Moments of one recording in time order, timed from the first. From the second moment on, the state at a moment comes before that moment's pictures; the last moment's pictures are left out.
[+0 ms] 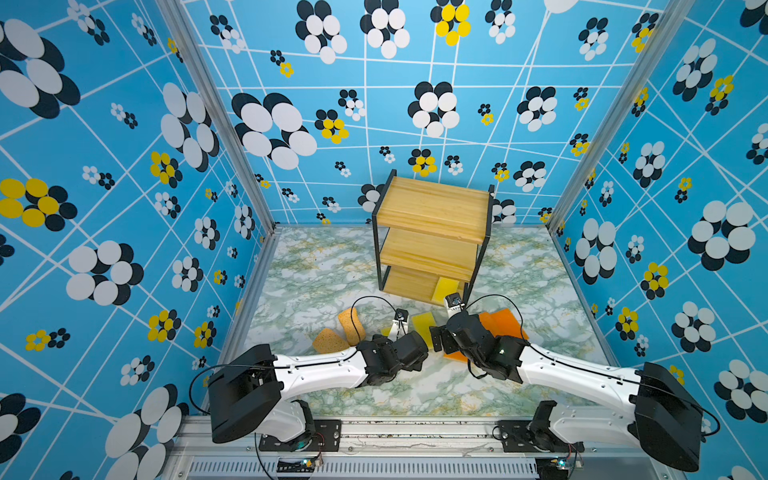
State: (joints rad) left arm -1.12 1.42 0.74 -0.33 -0.45 -0.75; right arm 0.93 1.22 0.64 -0.19 0.45 0.41
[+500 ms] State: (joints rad) left arm -1.13 1.50 0.95 -0.51 -0.48 -0.87; right arm 0.75 1.12 0.69 -0.31 0.36 0.38
